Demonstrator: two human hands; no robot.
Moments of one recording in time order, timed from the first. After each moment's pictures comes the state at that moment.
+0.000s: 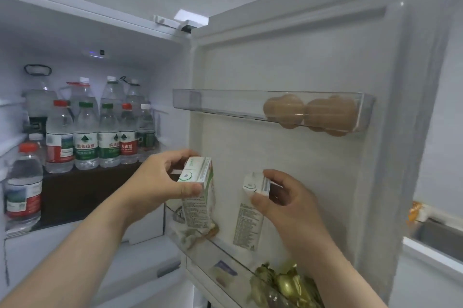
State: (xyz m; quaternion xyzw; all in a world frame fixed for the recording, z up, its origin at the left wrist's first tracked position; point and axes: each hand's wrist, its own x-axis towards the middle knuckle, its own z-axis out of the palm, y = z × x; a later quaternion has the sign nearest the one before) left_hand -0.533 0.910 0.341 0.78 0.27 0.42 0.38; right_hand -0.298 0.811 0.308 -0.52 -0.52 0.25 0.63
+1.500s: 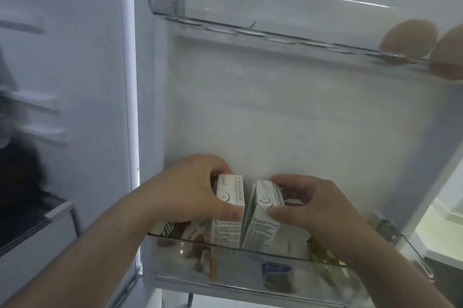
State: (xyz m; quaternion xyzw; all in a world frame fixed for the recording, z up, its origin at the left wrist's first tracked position) left_hand -0.479 1.105 0.282 0.93 0.09 0.12 0.33; right_hand -0.356 0.896 0.263 -0.80 -0.34 0.12 0.48
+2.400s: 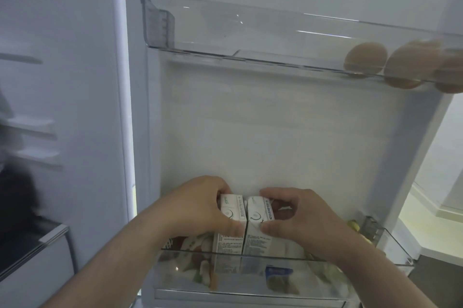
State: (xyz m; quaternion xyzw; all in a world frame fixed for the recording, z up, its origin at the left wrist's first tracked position) left_hand -0.460 1.099 0.271 0.95 0.09 0.07 0.29; right_hand -0.353 0.897 0.252 -0.82 -0.35 0.10 0.44
